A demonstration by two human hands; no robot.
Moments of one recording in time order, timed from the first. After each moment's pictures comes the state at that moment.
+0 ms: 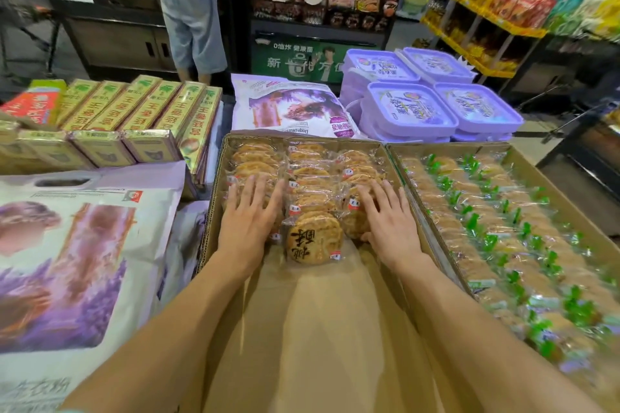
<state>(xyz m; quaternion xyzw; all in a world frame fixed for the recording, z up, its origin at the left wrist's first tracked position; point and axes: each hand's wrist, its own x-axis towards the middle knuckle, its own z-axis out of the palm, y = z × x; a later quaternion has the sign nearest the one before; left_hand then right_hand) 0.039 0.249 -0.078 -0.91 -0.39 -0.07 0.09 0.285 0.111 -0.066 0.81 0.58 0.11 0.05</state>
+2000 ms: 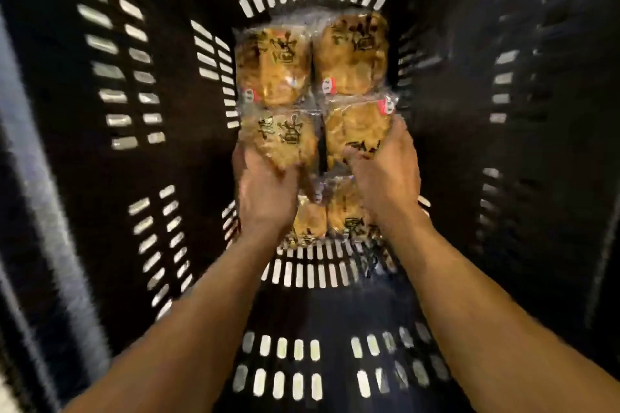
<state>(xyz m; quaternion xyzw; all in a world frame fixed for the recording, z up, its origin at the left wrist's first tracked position) -0.568 -0.217 -0.840 0.19 -0.87 -0.27 -0.37 -0.525 -0.068 -0.844 0.48 0.78 -0.33 0.23</state>
